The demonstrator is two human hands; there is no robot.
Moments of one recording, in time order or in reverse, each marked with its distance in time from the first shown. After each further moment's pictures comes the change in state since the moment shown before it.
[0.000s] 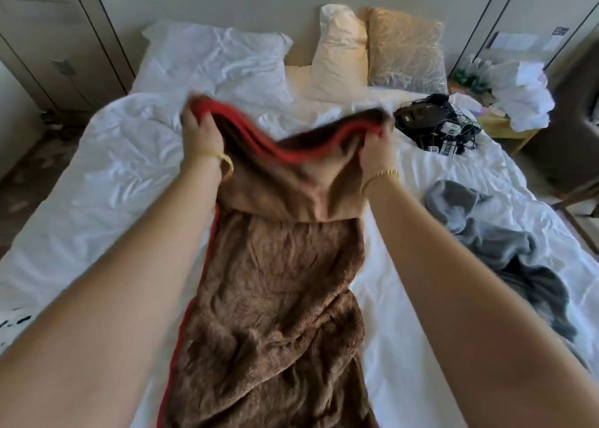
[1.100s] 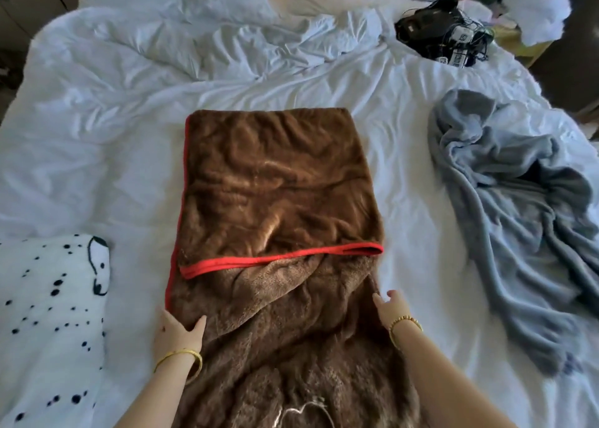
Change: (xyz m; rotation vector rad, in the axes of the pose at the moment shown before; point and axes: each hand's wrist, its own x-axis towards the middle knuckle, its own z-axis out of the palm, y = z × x) left_hand -0.235 -0.347 -0.185 1.029 -0.274 -0.537; right_hand -0.234 0.376 -0.094 -0.713 -0.215 0.767
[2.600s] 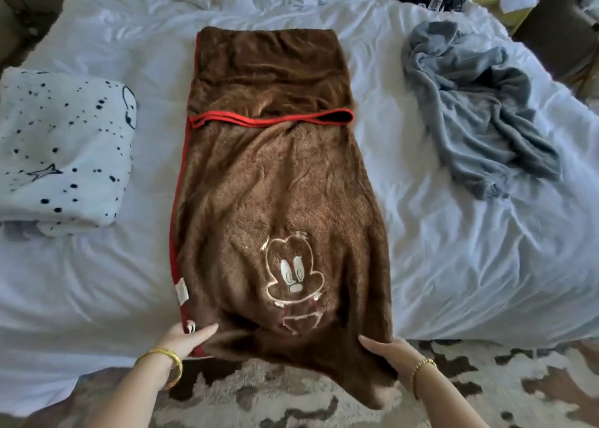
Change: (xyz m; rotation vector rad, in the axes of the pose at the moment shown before) left_hand -0.200 -0.301 0.112 -0.388 -0.429 0.001; right_hand -0.183 0.381 0.063 0.425 -0.492 0.097
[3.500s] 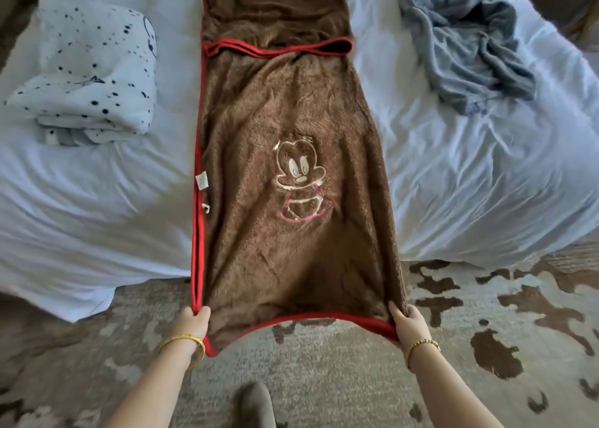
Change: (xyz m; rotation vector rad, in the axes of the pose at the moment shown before) left_hand -0.139 -0.145 0.016 0.202 0.227 -0.071; right_hand -0.090 0.175 0.019 0.103 0.423 -0.132
